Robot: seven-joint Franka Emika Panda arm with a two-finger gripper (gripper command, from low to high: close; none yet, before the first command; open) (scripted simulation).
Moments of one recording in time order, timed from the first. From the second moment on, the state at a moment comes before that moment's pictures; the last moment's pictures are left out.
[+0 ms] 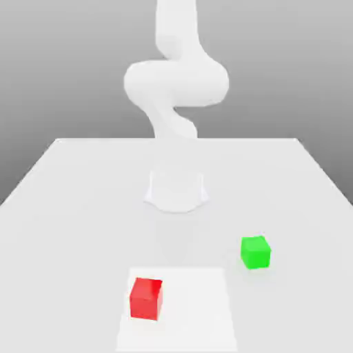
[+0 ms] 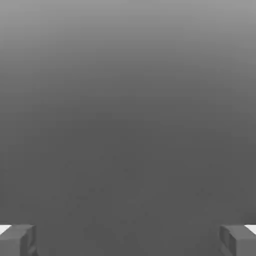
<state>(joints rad) -0.01 -0.71 -0.01 -2.34 0.00 2.35 0.80</state>
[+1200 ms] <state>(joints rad) -0.09 0.23 -0.04 -2.66 0.03 2.89 0.79</state>
